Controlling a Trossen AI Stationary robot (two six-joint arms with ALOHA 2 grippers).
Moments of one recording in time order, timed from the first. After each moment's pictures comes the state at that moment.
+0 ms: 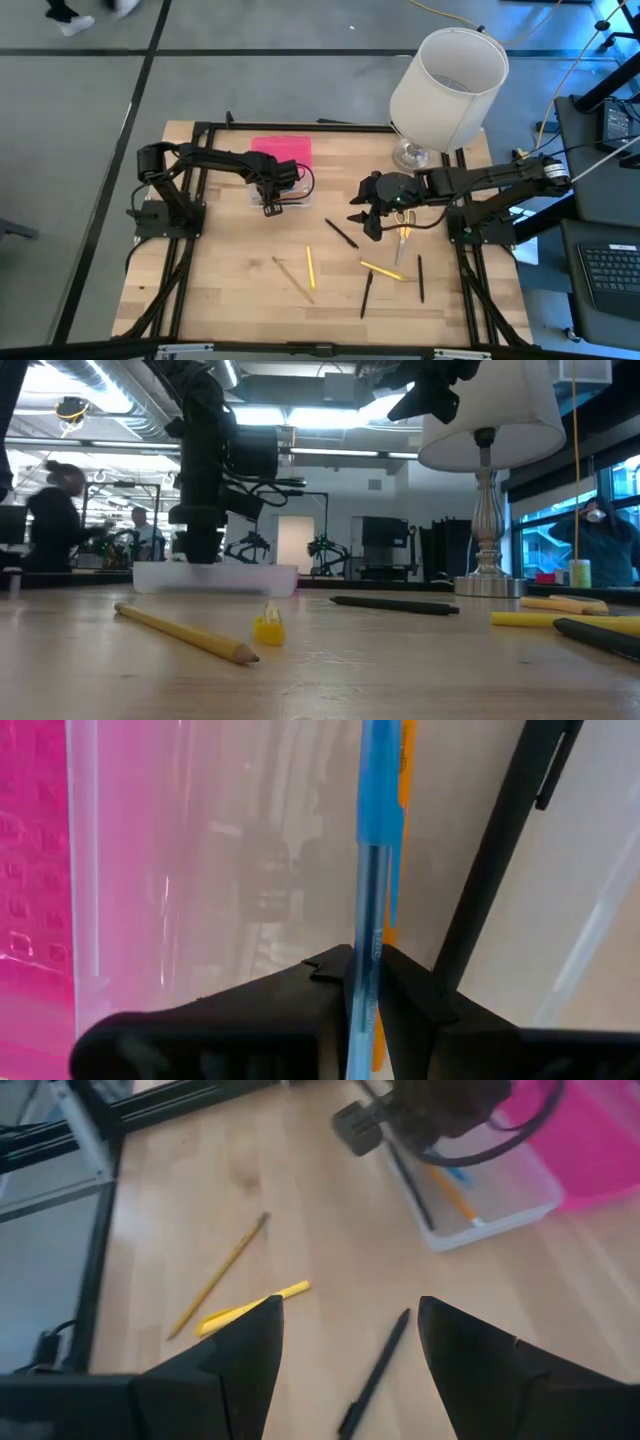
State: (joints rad) left arm 0.29 1.69 0.99 -0.77 -0.11 0.00; right arm 0.12 1.33 1.12 -0.48 0.07 0.37
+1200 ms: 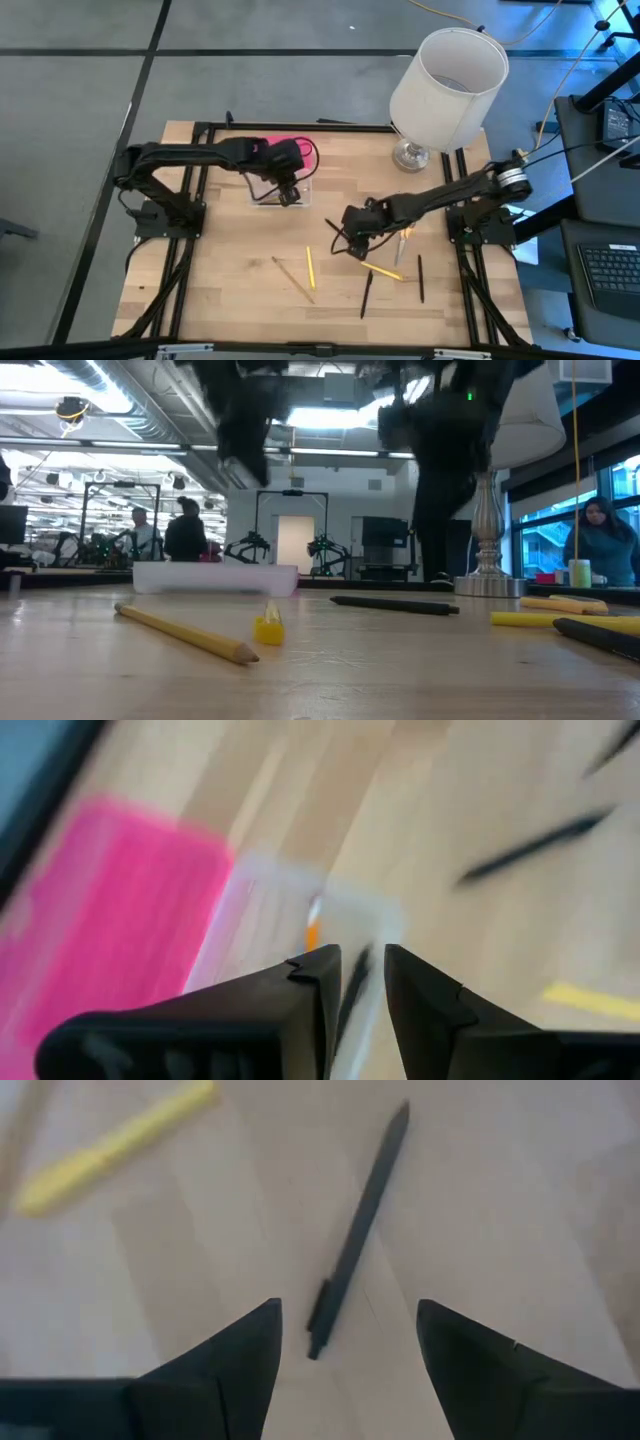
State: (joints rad) left arm 0.21 1.48 1.25 -0.78 -0.08 -0.20; right arm 0.19 1.70 1.12 -0.61 0.11 0.57
